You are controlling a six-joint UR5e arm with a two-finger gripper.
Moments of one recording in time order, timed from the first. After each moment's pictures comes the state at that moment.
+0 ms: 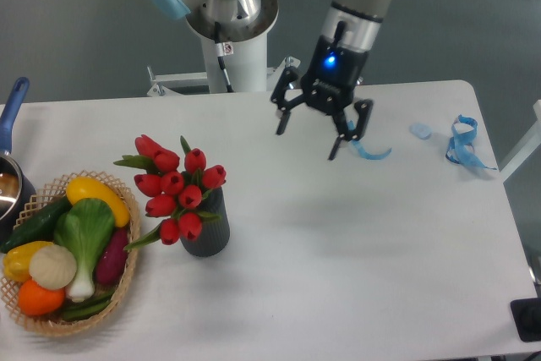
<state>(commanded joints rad) 2.70 -1.58 -1.99 -0.90 0.77 1.27</state>
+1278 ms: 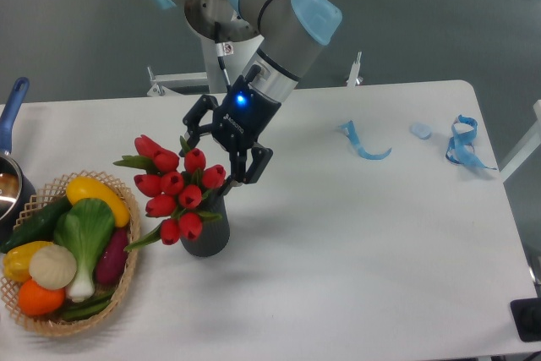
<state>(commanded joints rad) 2.54 -1.66 -2.01 -0.83 0.70 1.27</state>
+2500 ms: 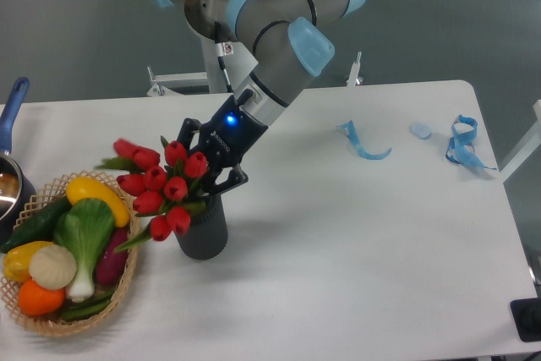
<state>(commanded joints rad) 2.53 -1.71 -2.02 -0.80 0.61 1.26</state>
